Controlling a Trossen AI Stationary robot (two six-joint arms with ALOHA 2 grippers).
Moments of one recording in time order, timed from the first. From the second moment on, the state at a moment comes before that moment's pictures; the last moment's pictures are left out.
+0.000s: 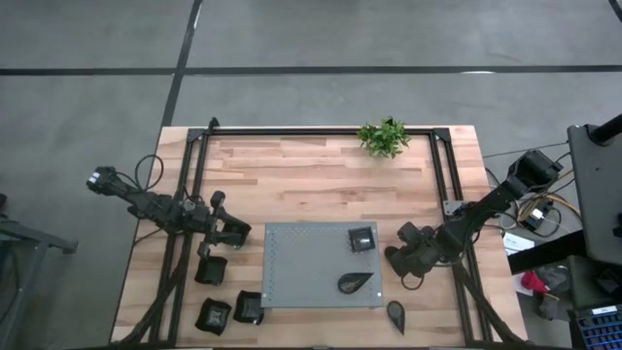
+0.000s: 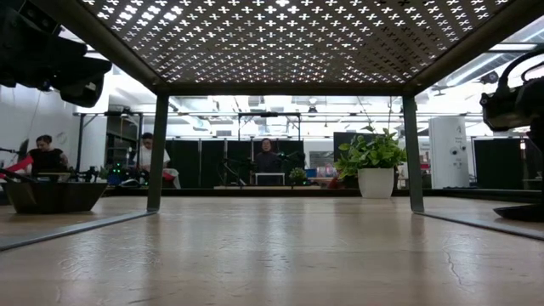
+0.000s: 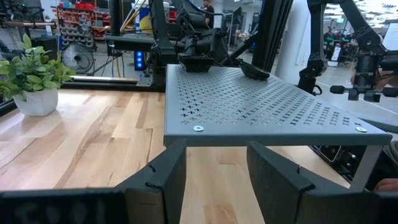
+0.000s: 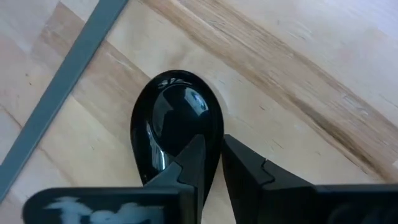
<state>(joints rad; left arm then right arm) -0.46 0.13 0.04 0.00 -0.31 -0.11 0.65 1.27 0.48 -0.51 0.26 1.57</state>
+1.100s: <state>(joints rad) -0.46 0.13 0.04 0.00 -0.31 -0.11 0.65 1.20 1.00 -1.11 0.27 1.24</state>
